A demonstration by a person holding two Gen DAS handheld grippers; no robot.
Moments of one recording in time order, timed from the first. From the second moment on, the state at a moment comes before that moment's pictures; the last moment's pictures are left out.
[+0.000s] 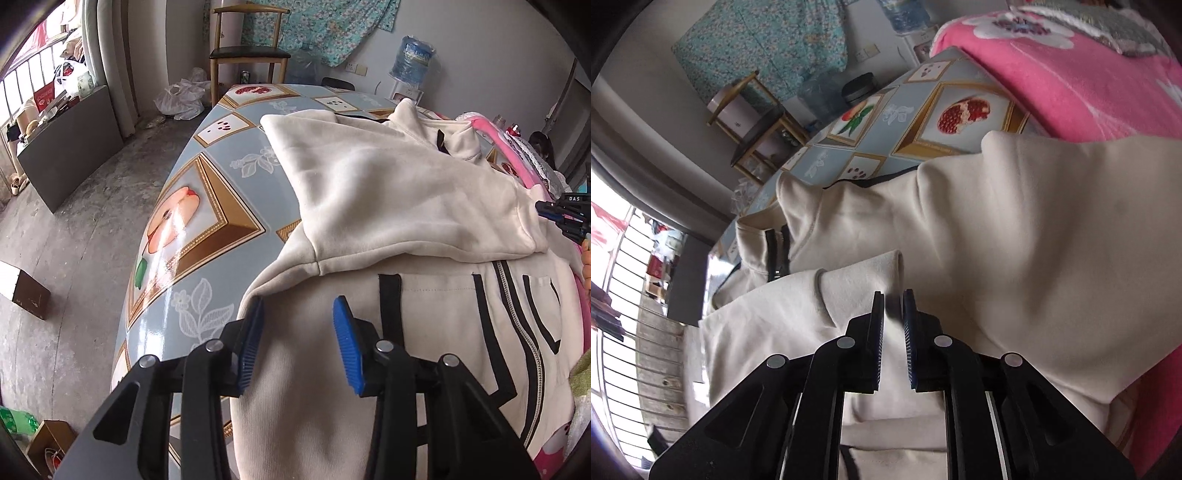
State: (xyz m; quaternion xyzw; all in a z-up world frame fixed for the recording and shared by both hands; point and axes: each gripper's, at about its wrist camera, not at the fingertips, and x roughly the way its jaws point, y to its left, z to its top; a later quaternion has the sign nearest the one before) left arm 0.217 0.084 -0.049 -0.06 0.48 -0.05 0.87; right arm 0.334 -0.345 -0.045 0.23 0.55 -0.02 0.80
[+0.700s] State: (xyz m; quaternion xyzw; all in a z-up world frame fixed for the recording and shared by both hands) left arm 0.283 0.070 -0.022 -0.08 0.46 -0.06 0.88; right arm 0.285 -0.301 -0.047 0.10 0.60 -0.02 0.80
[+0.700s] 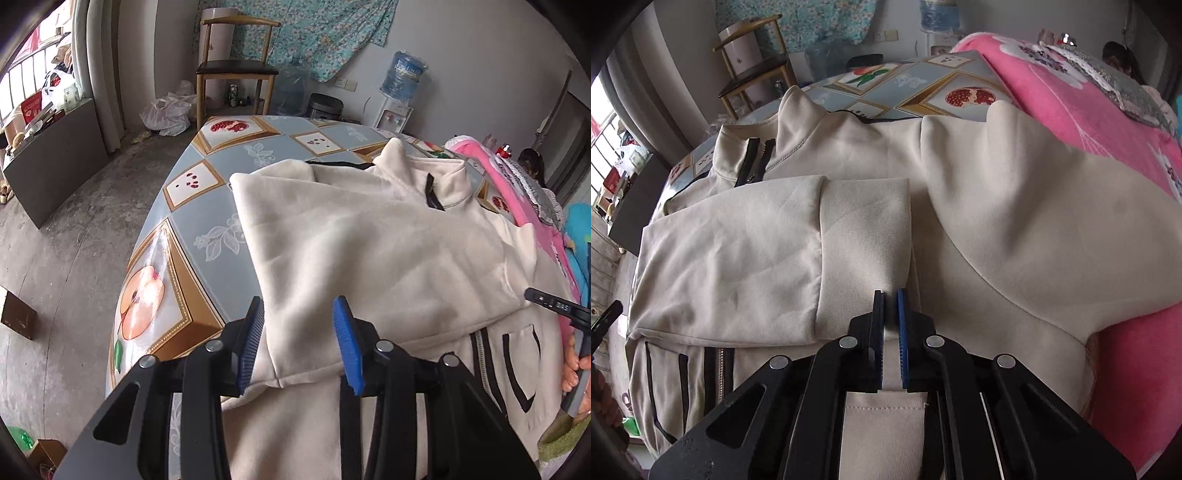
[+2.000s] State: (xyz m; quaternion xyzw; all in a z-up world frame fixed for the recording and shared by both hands) left arm 0.318 0.003 -0.039 -0.03 0.50 -0.09 0.86; right arm 0.266 -0.254 -0.022 0.08 0.55 0.04 0.83
